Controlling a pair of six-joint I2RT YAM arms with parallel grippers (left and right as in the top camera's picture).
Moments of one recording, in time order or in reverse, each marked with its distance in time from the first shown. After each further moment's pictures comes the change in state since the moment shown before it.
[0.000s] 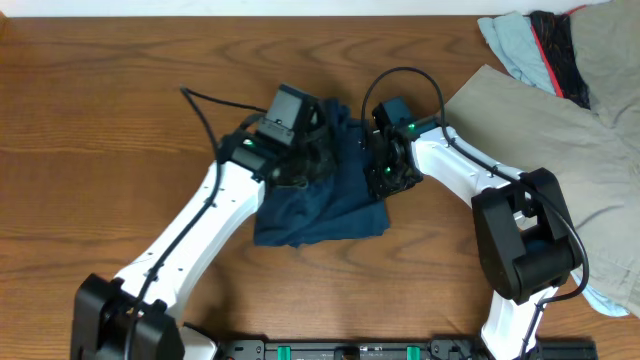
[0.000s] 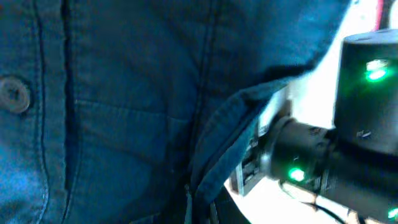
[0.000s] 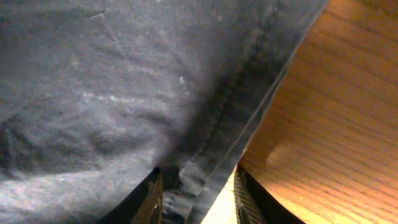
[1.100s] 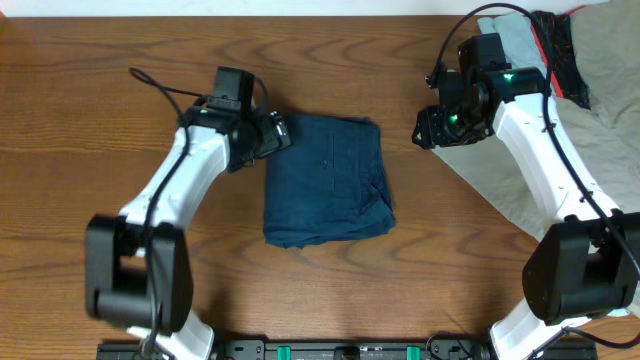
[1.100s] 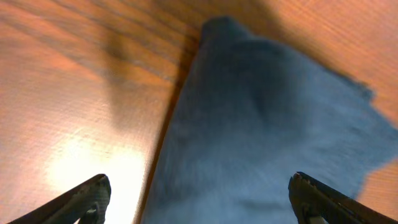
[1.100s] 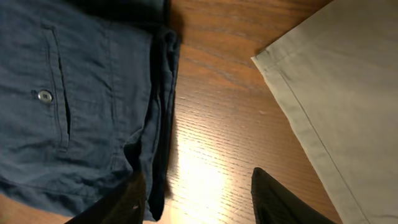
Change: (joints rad) left arm 0.307 0.216 0.003 0.015 -0.106 0.257; right arm -0.263 -0.171 0.259 -0.264 -0.068 -0.035
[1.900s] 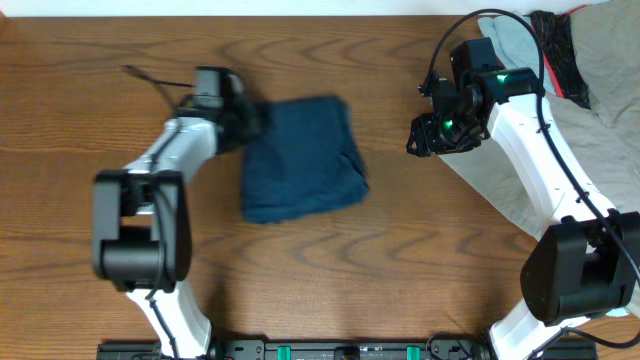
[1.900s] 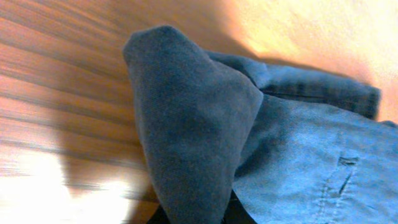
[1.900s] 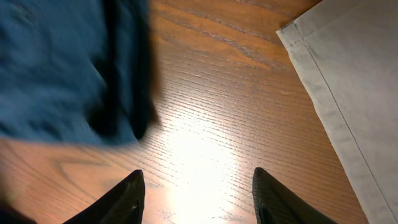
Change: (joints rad) left arm 0.174 0.181 0.007 0.320 0.080 0.099; right arm 0.021 0.000 0.000 -0.065 -0.019 -0.007
